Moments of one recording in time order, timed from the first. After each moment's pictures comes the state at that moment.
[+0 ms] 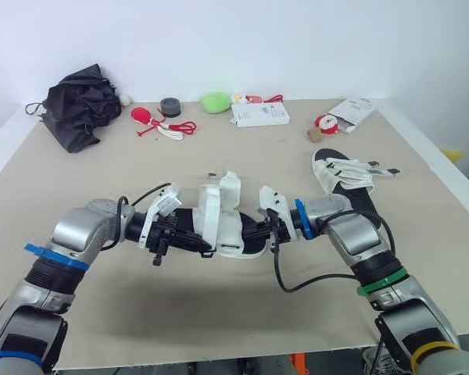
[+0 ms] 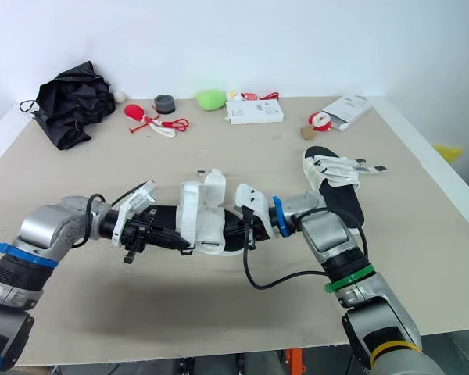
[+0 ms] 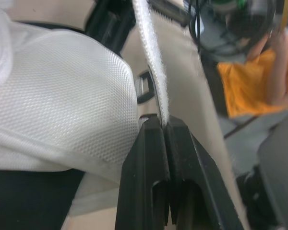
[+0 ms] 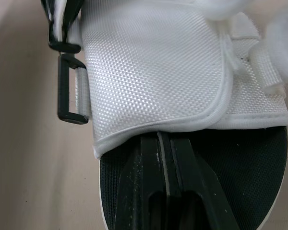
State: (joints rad) left arm -0.60 0.69 -0.25 0.05 -0.54 0.78 -1.39; right arm -0.69 -0.51 0.36 0.16 0.17 0.50 1.26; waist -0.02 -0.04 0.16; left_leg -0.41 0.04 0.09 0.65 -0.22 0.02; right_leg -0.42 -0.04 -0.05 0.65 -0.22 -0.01
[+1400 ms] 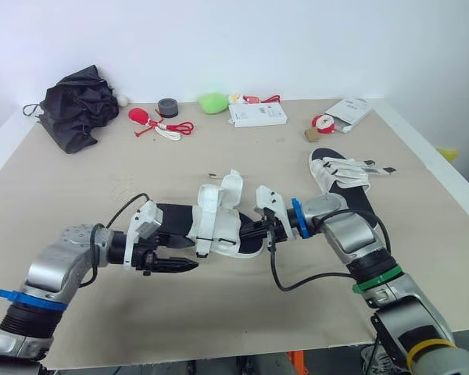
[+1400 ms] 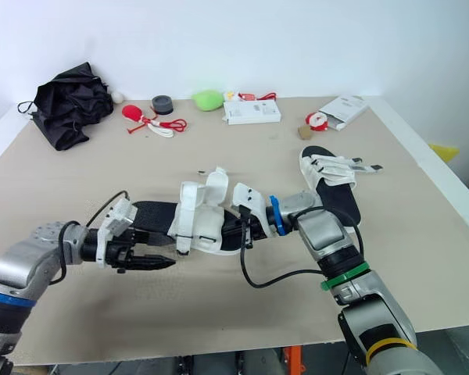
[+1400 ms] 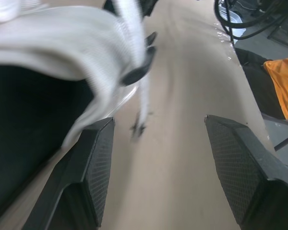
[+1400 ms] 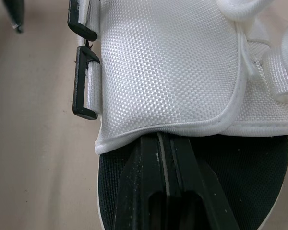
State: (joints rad) left arm -0.29 0.71 -0.09 -0.13 -0.55 0.59 -1.27; right arm -0.70 -0.48 0.36 0.20 0.16 0.48 1.26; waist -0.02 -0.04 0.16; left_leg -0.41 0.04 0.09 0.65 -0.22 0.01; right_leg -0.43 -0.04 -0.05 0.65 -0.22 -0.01
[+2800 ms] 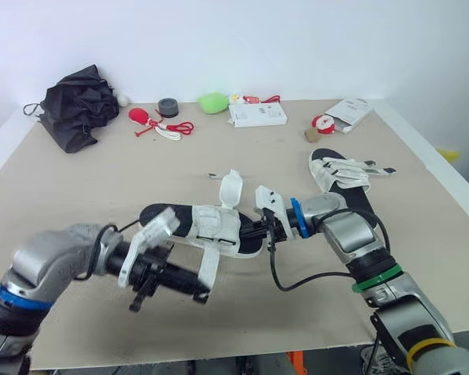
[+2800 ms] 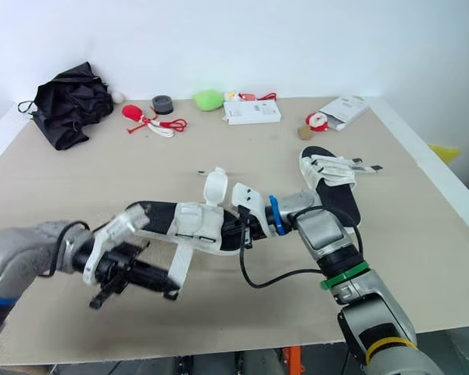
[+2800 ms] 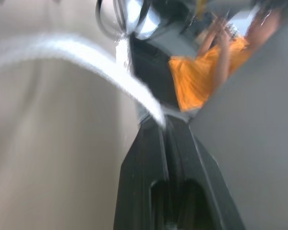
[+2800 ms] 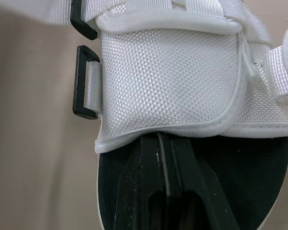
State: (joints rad) left arm -0.45 0.76 -0.04 -0.32 -1.03 1.19 -1.19; right arm -0.71 -0.48 0.37 0.20 0.16 0.48 1.26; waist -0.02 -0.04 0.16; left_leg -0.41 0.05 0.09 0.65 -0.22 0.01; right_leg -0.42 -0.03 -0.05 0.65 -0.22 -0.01
